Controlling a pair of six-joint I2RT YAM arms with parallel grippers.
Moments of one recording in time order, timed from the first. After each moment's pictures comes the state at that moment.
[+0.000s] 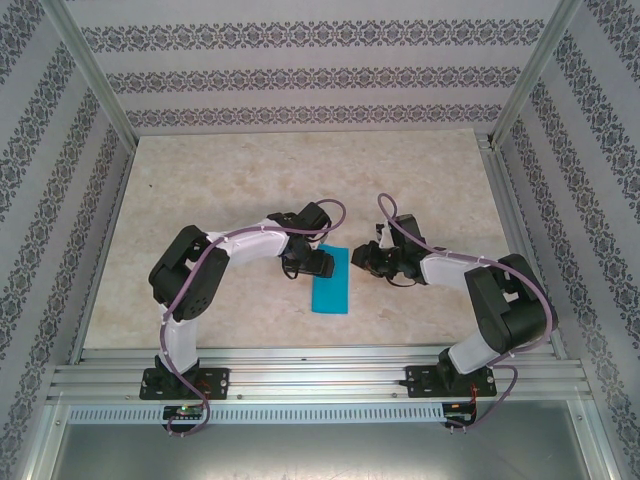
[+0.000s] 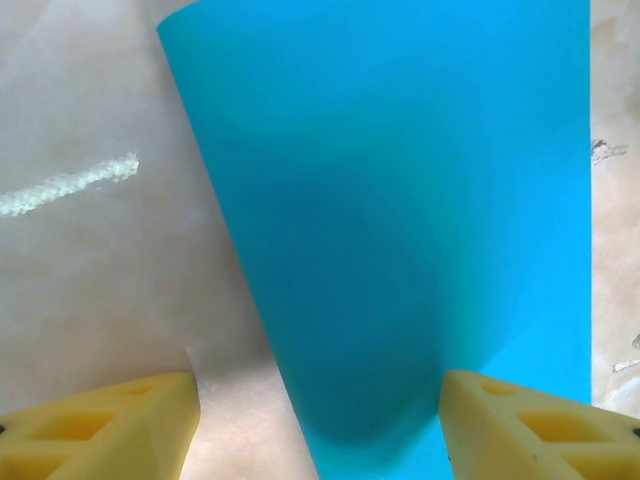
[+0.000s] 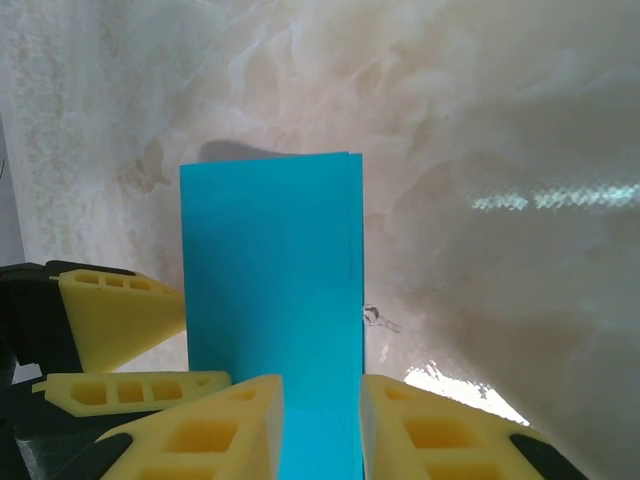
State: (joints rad) left arm -0.72 1.96 1.30 -0.64 0.20 -0.50; right arm 0.37 1.56 0.62 0.05 -0.53 0.73
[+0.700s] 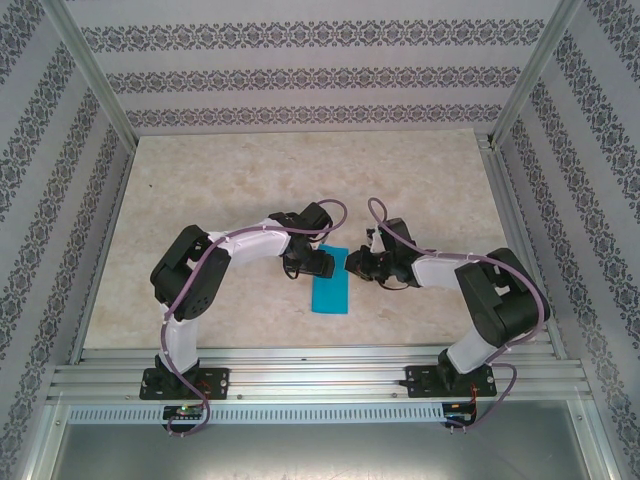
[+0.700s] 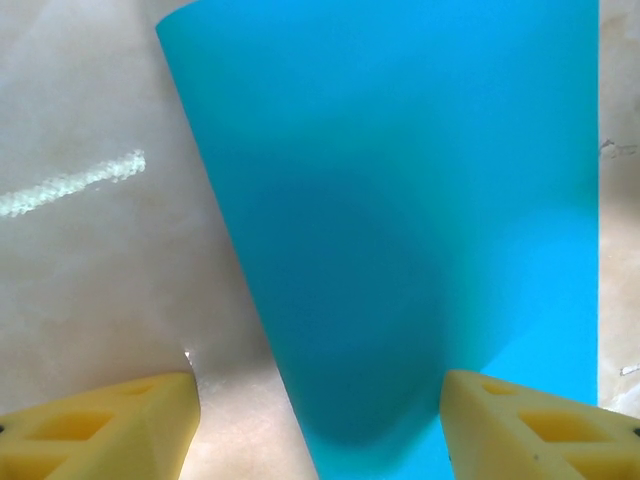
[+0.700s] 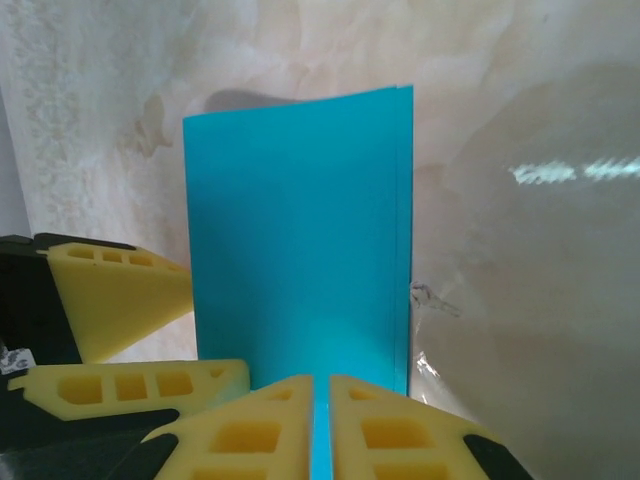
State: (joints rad) left arm -0.73 1.97 1.31 -0.65 0.19 -0.50; right arm 0.43 1.61 0.61 0.12 -0.54 0.79
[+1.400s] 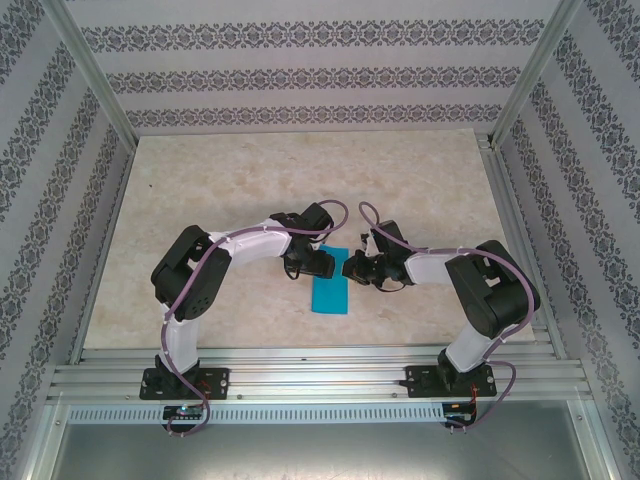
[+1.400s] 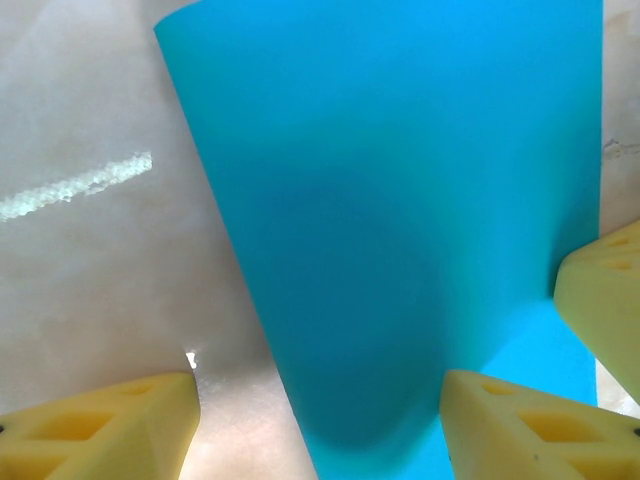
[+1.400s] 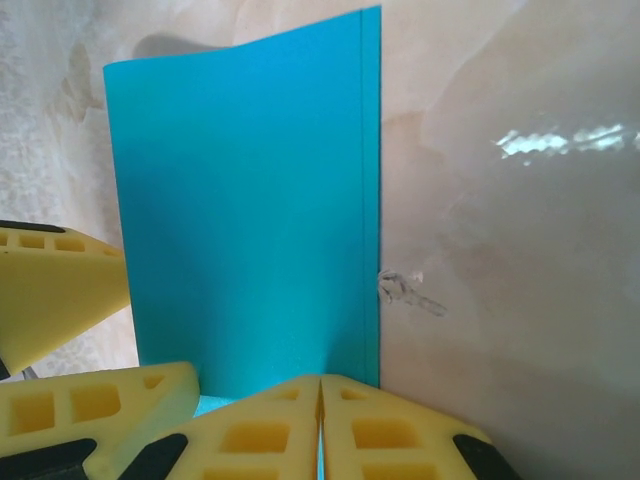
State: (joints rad) left arm -0.74 1.97 1.32 -0.65 0.18 -0.50; right arm 0.46 1.68 0.65 0.06 -0.52 0.75
